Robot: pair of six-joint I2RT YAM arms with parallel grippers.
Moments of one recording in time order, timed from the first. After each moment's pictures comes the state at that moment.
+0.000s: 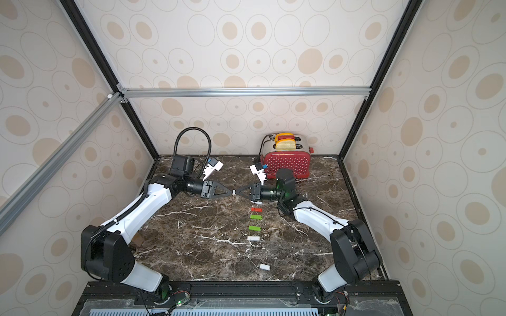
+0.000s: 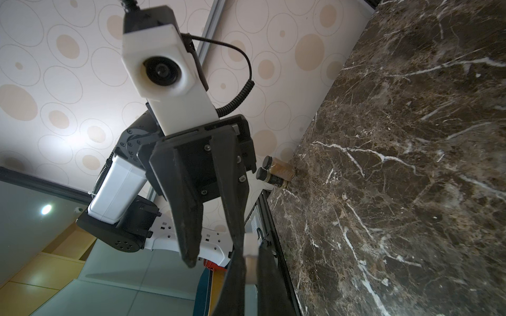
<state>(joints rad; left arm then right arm) -0.30 1.52 1.30 -0.60 1.25 -0.07 0.60 1.52 0.94 0.46 -0.99 0.95</state>
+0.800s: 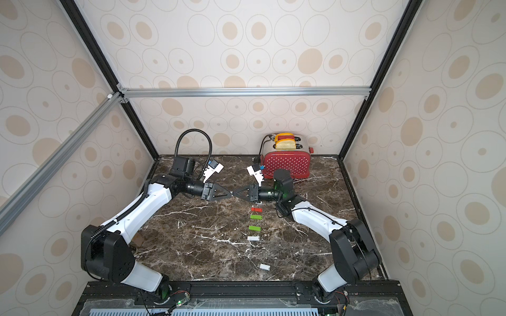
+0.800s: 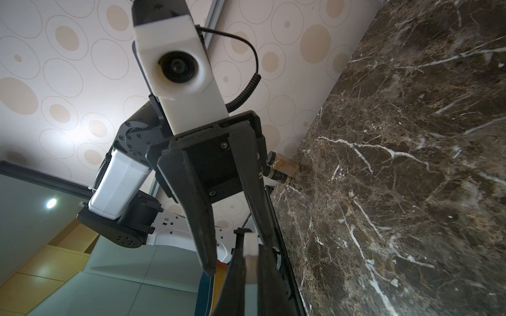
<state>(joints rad) -0.30 1.52 1.30 -0.67 1.20 0.00 0.63 1.52 0.95 0.45 -0.99 0.95</state>
